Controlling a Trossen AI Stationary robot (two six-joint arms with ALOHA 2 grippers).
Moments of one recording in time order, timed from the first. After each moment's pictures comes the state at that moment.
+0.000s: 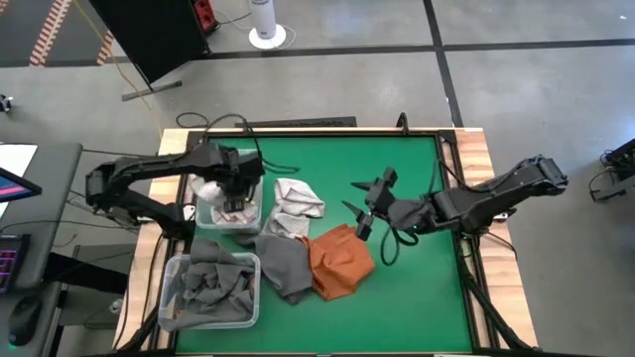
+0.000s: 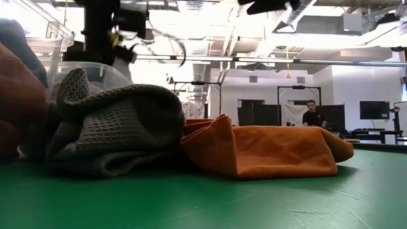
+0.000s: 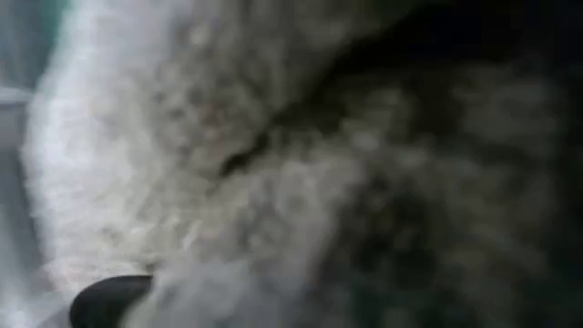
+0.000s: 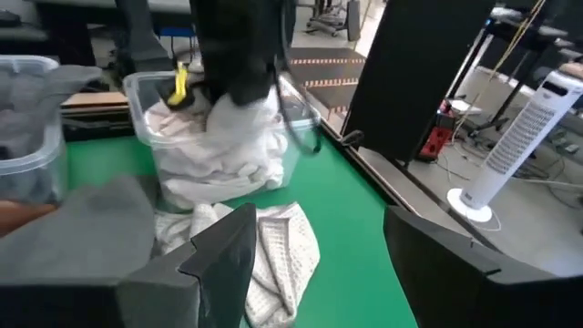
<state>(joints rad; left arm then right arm) 0.33 1.33 1.07 -1.22 -0.26 0.19 0.30 1.28 1.05 -0.18 0.81 0.13</state>
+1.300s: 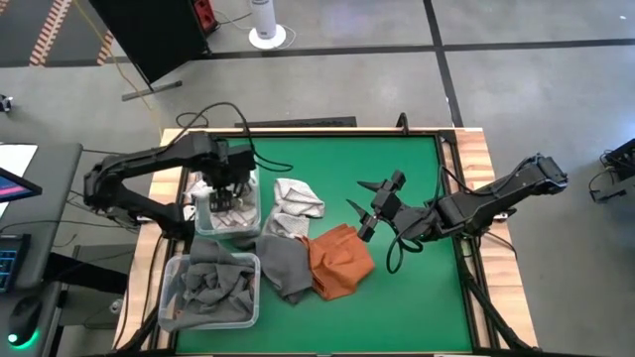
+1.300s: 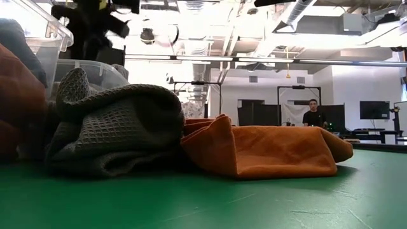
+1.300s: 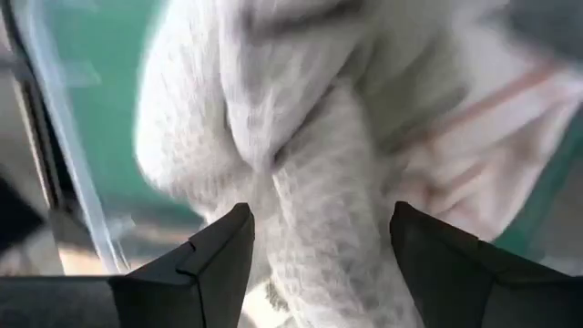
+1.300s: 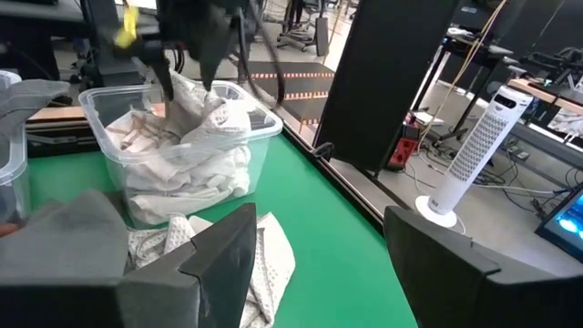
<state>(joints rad) 0.30 1.31 1.32 -1.57 -0.16 0.15 0.38 1.28 1.05 -0.17 0.97 0.13</state>
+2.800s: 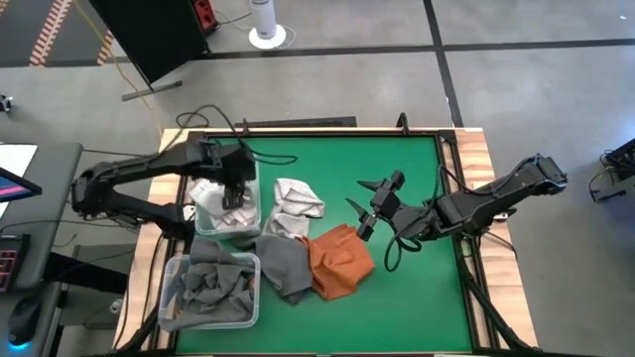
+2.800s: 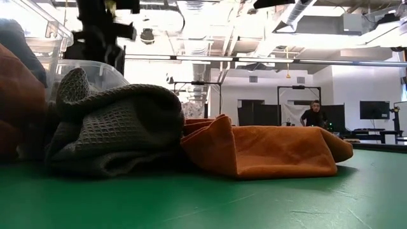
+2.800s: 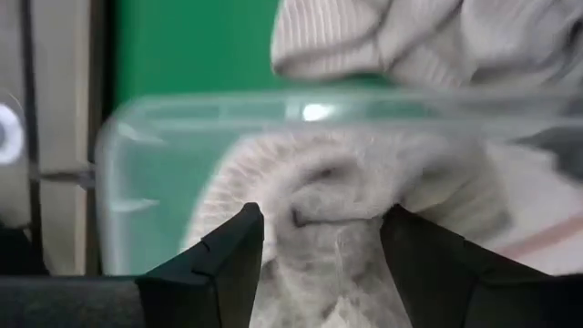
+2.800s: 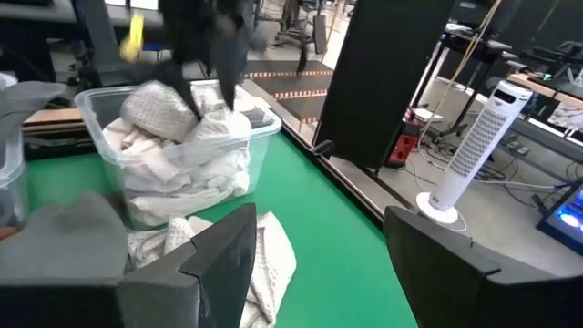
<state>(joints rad) 0.33 1.19 1.11 -1.12 -0.21 0.27 0.37 1.28 1.05 -0.17 0.97 0.15</state>
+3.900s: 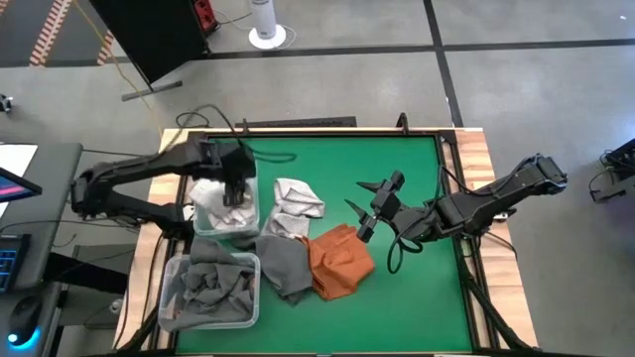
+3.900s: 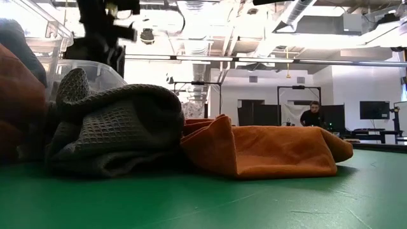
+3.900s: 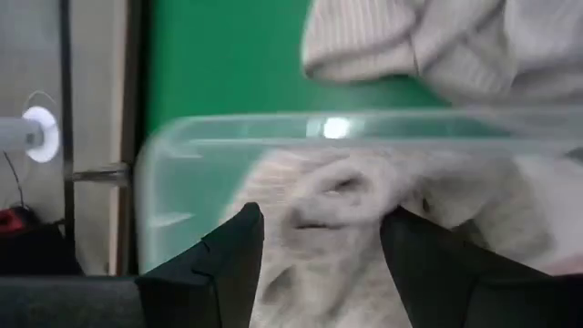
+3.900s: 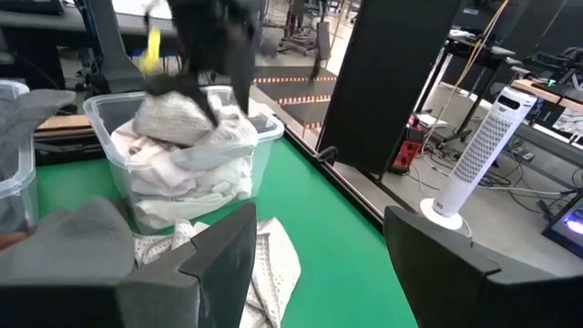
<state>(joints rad) 0.34 1.18 1.09 -1.09 -0.27 0.30 0.38 1.28 1.05 -0.14 0.97 0.13</state>
